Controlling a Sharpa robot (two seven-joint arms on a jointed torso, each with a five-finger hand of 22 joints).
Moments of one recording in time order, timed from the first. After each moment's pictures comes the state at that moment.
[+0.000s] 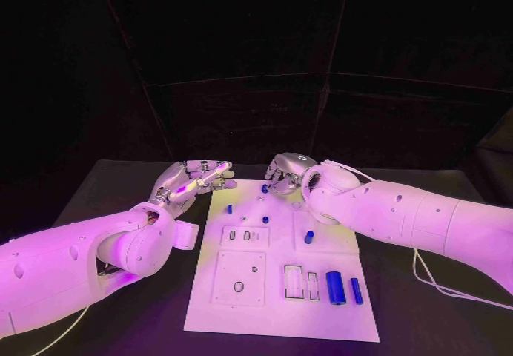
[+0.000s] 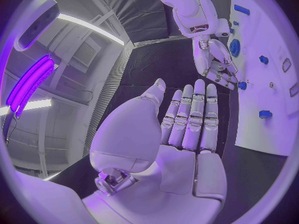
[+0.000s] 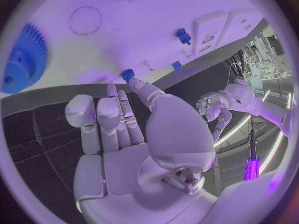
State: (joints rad) left arm 1.24 -0.91 -0.08 1.64 0.01 -0.34 0.54; left_hand 1.34 0.01 0.10 0.10 0.05 0.97 0.22 0.11 0.07 1.07 0.16 0.15 0.07 1.08 0.13 0.19 0.13 0.18 0.83 0.25 0.30 0.12; right arm 1.32 -0.42 -0.11 1.08 -1.43 -0.35 -0.16; right_hand 1.20 -0.08 0.40 -0.10 0.26 0.97 0.19 0.06 0.06 1.15 0.11 0.07 0.07 1.46 0.02 1.15 0.83 0.12 1.23 0.12 1.32 0.98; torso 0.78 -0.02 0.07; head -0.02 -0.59
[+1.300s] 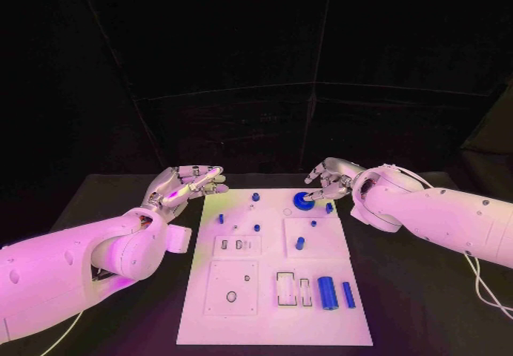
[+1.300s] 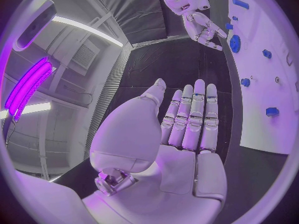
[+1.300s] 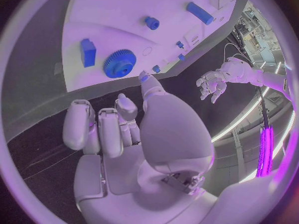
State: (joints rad) left arm 1.24 -0.90 -0.08 1.59 0.02 -0.33 0.54; left_hand 1.34 0.01 0.11 0.09 0.05 0.97 0.22 0.11 0.07 1.07 0.16 0.14 0.07 1.08 0.13 0.19 0.13 0.18 0.83 0.25 0.29 0.12; right arm 1.32 -0.75 -0.06 1.30 -1.25 -0.27 -0.18; right_hand 1.34 -0.10 -0.01 0.11 0.30 0.82 0.17 0.16 0.07 1.31 0.08 1.14 1.08 1.46 -0.01 1.44 1.28 0.09 1.34 0.11 1.42 1.20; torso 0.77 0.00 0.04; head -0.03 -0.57
